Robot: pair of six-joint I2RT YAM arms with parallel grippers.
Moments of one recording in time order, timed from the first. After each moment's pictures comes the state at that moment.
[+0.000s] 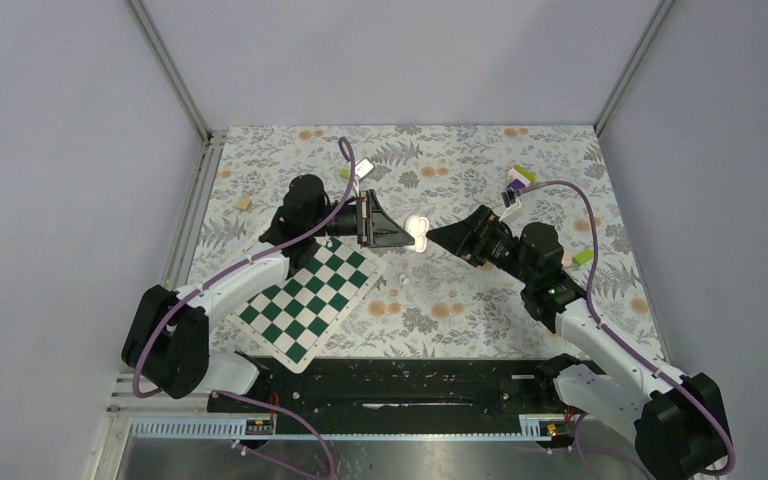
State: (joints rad) left arm -0.53 1.38 0.88 0.40 0.97 -1.04; right arm 0.45 0.95 0.52 0.32 -0.41 1.02
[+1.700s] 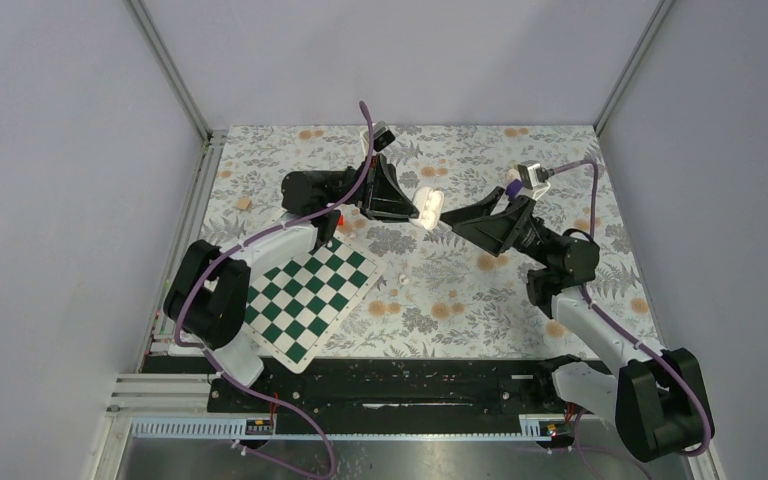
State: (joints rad) left arm -0.53 1.67 1.10 1.36 1.20 -1.94; right arm 0.29 1.08 0.49 1.28 -0.83 1.45
